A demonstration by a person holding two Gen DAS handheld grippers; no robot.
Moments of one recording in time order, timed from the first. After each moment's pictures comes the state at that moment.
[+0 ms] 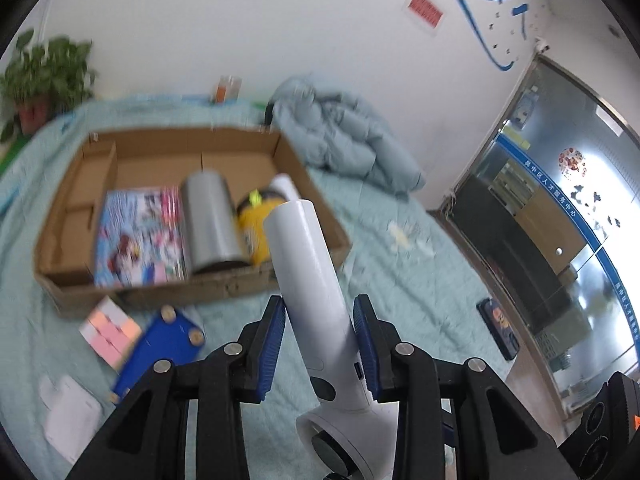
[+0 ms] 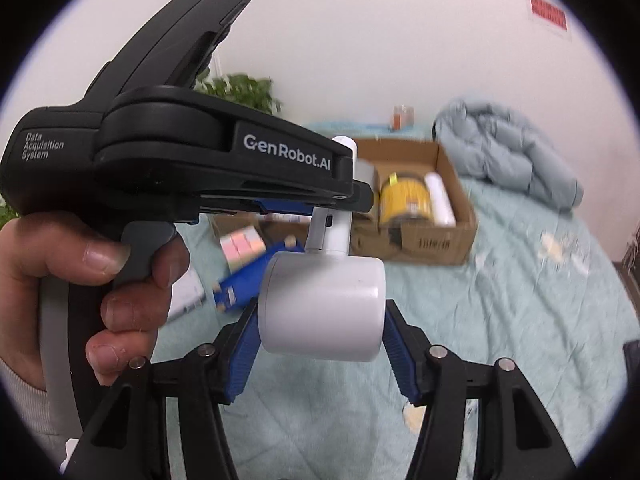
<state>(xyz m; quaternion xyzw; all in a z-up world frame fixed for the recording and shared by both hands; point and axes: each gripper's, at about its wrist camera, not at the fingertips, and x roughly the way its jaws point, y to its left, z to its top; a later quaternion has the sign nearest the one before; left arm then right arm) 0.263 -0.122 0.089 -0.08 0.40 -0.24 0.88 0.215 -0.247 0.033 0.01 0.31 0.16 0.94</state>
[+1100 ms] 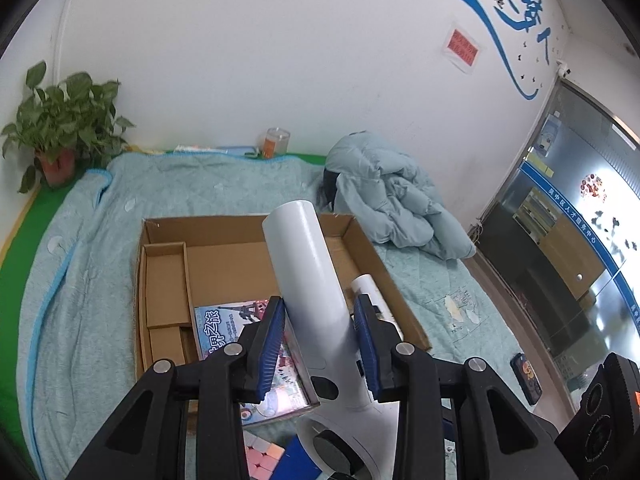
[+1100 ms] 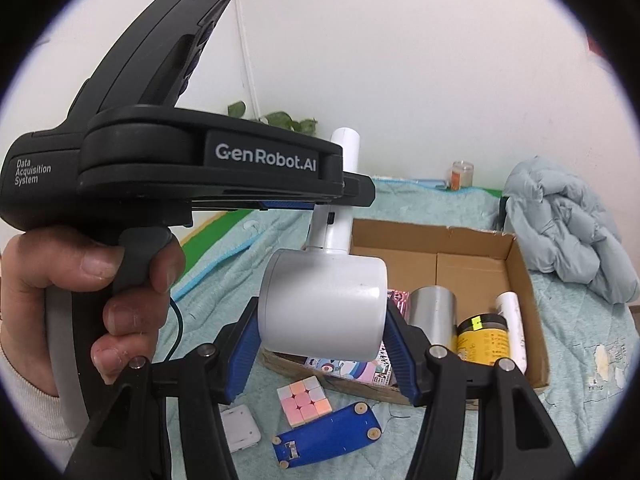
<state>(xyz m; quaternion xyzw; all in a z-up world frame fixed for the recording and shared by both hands) 0.434 0.021 0.186 -0.09 0.39 -0.20 0.89 0.362 -0.156 0.107 0.02 0.30 0.23 0.92</state>
